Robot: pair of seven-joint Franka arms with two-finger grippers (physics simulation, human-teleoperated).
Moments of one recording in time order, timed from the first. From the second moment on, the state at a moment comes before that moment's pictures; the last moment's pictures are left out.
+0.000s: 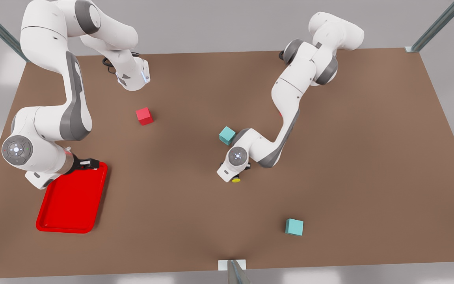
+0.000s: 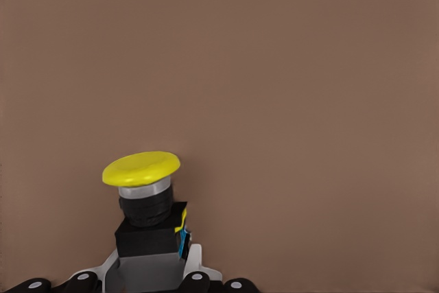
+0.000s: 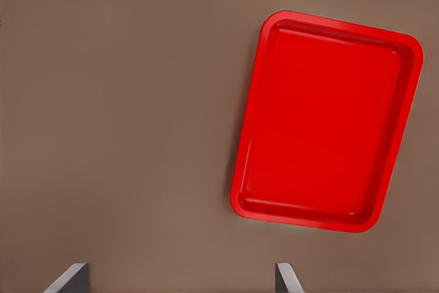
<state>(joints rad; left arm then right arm) -0.61 1.02 -0.13 -1.07 0.01 1.97 -0.66 -0.08 0.37 0.14 -1.41 -0.12 1.62 -0.01</state>
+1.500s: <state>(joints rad) -0.73 0.98 -0.01 -1.15 0.43 2.44 -1.47 -0.08 0.38 0.14 -1.41 -0.12 1.62 0.02</state>
